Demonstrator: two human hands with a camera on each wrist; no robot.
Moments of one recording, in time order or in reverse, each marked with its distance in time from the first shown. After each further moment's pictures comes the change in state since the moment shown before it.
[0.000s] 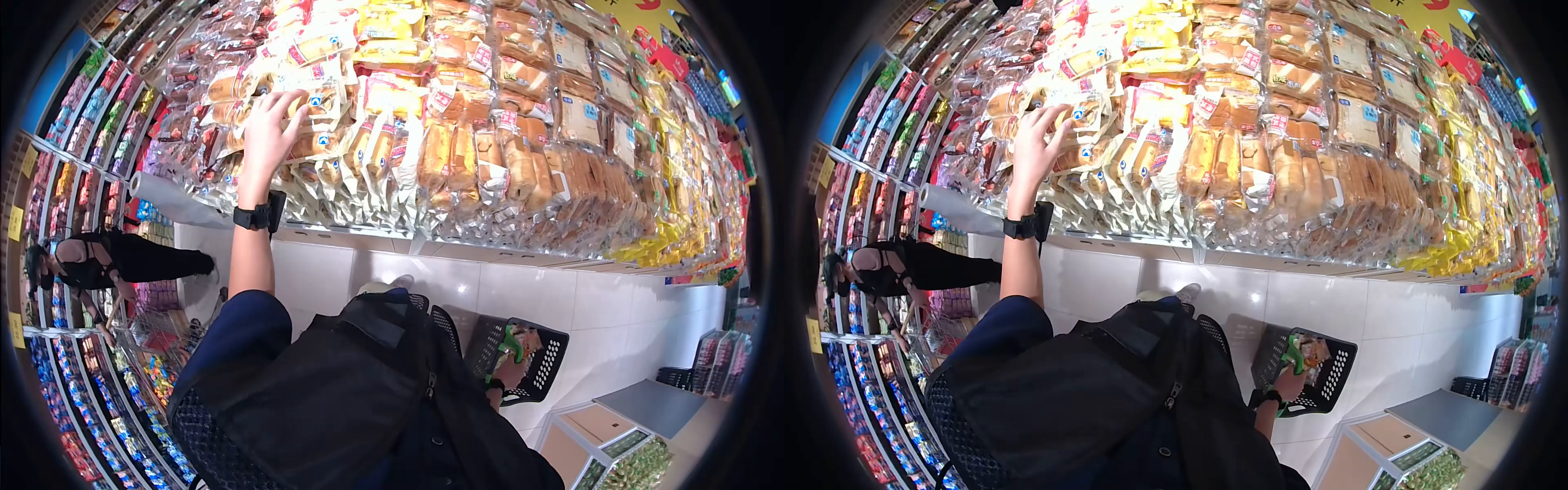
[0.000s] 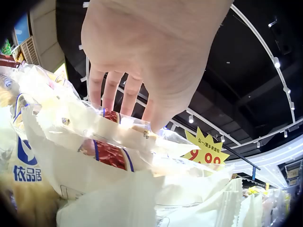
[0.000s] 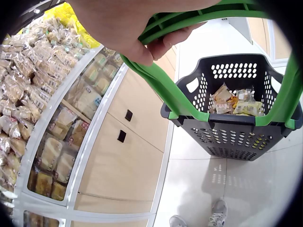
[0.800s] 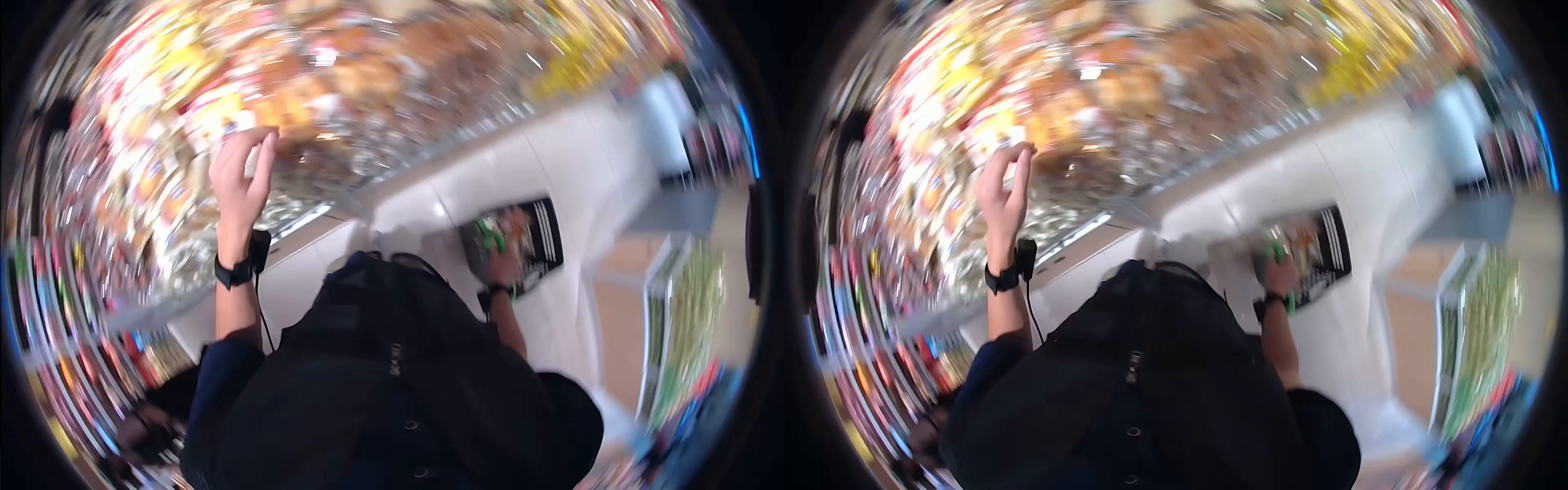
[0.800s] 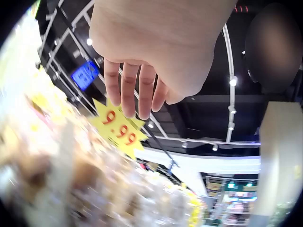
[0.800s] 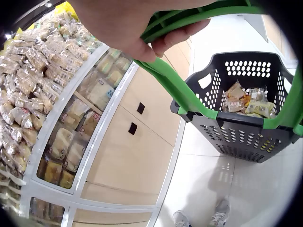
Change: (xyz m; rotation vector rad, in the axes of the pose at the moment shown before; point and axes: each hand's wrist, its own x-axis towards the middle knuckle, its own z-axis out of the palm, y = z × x) left_hand -0.013 0.205 0.059 -0.657 -0.183 0.252; right_hand 0.023 -0.001 0.012 0.024 -0.046 -0.082
